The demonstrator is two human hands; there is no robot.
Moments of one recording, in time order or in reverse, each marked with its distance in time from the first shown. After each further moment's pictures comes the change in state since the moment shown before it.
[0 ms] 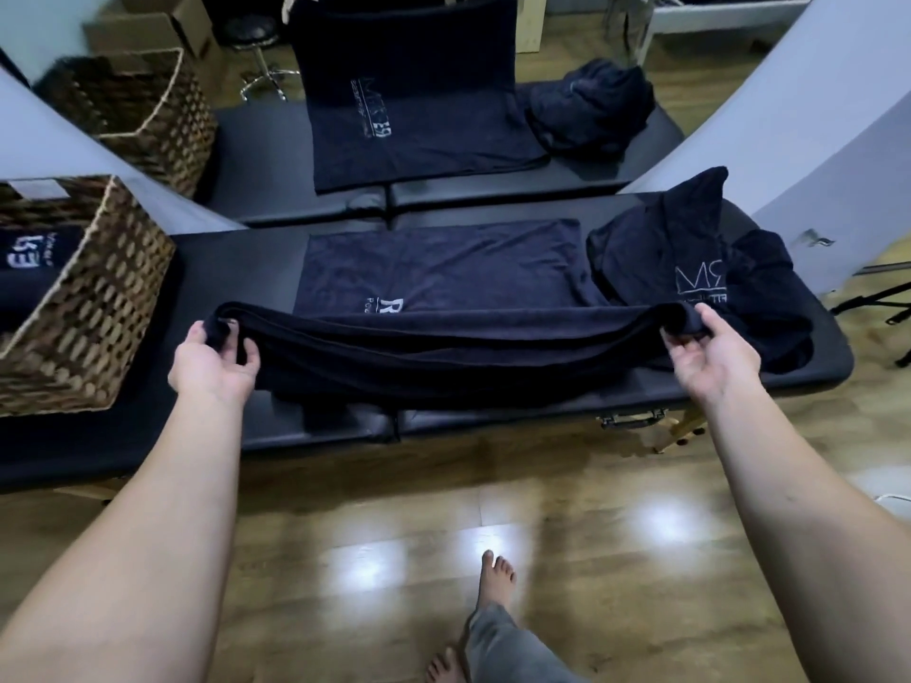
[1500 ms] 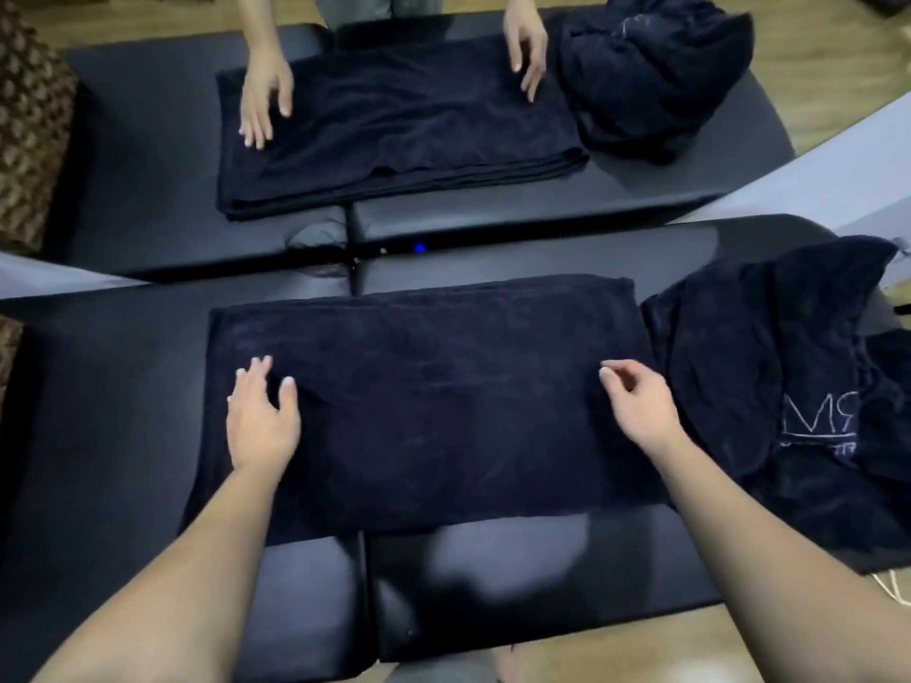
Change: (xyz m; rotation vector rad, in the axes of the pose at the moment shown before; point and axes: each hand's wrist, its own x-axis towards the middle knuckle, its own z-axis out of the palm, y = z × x) left_hand 0.234 -0.158 0.157 1.627 -0.256 0.518; right_hand 0.257 0.123 0.137 -1.454 -0.148 -0.241
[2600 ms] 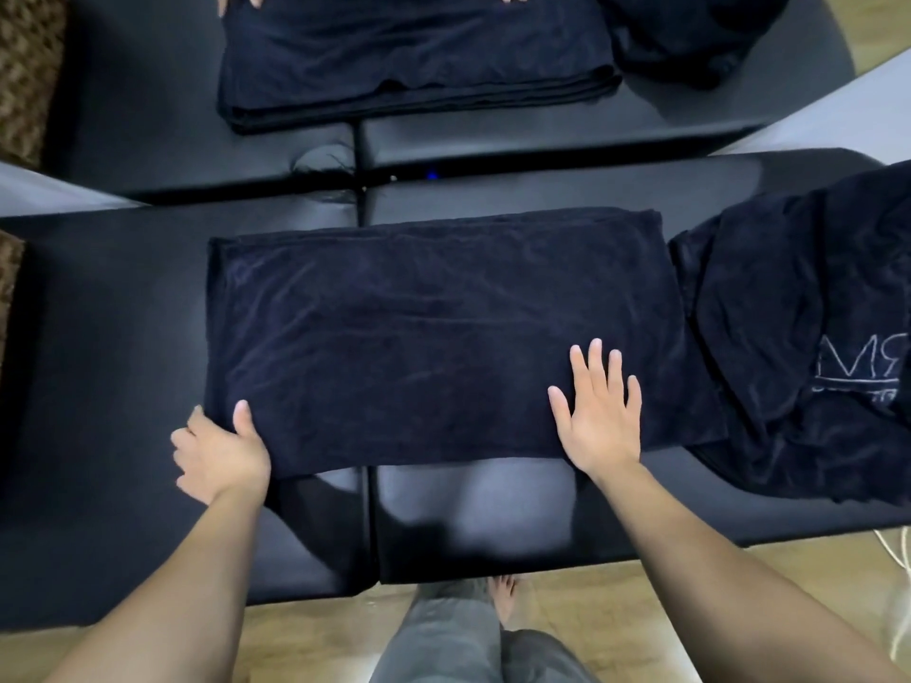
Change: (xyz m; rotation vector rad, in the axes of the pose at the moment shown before) left_hand -0.087 -0.087 -0.006 0.290 0.210 -0.468; right_hand -0.089 0.056 0.077 -0.855 -0.089 -0.194
